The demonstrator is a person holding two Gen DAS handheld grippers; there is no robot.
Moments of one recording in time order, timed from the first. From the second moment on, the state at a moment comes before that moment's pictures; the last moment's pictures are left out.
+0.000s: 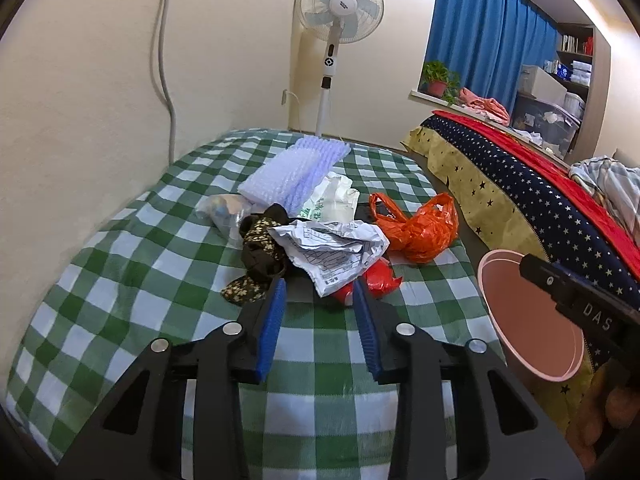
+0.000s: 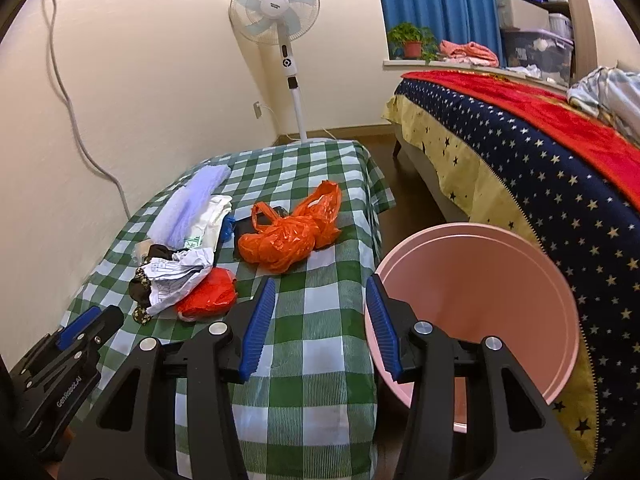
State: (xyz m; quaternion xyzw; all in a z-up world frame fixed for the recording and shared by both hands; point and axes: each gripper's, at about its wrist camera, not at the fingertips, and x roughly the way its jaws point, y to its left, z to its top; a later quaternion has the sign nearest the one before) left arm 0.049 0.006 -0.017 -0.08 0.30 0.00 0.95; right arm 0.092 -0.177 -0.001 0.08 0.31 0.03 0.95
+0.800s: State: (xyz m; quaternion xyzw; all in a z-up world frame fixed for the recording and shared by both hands) left arm 0.112 0.013 -0.049 -0.14 0.35 0.01 0.93; right arm 0.179 -0.164 -0.030 0.13 0.33 0.06 0.93
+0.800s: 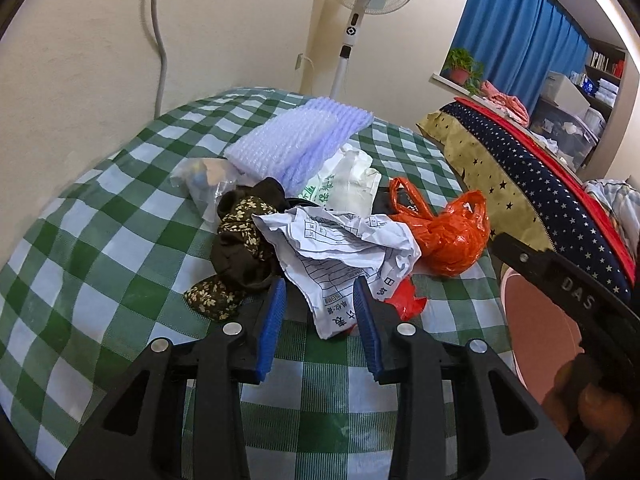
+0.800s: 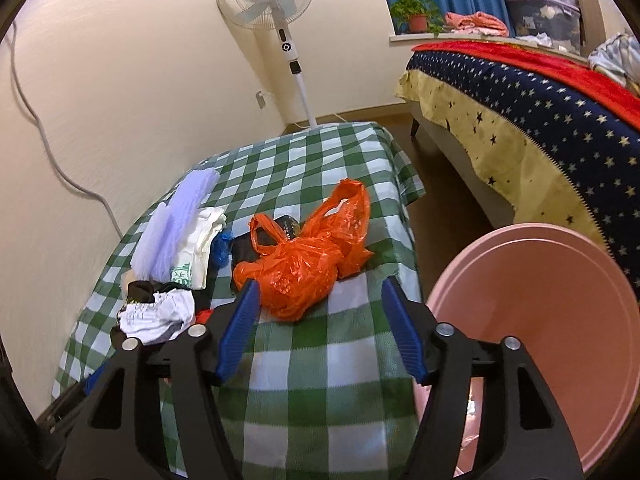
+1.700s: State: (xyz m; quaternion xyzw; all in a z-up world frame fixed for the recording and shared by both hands) left arm 0.117 0.007 -0.046 -0.13 0.35 -0.02 0.93; right arm 0.209 -0.143 -0.035 0.12 0.35 0.10 0.92
